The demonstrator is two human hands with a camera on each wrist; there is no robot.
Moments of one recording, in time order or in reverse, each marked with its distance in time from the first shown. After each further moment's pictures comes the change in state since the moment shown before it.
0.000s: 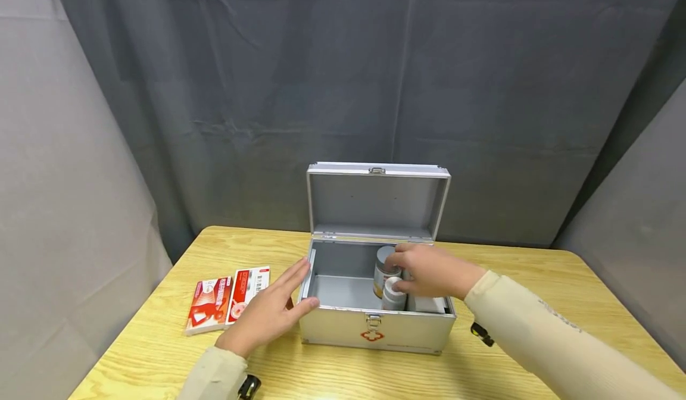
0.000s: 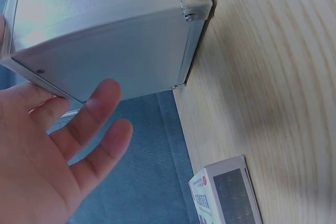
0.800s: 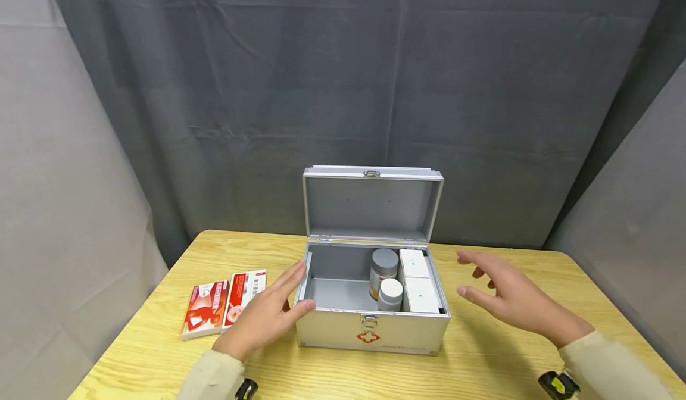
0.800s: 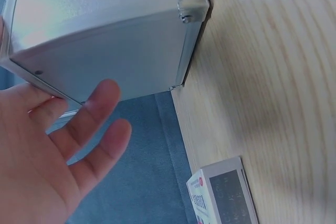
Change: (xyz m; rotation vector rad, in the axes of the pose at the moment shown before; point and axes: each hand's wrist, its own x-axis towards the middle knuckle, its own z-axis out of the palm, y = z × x) left_hand -0.001 -0.001 0.000 0.013 0.005 0.010; right_hand -0.113 0.036 0.004 0.213 0.263 0.331
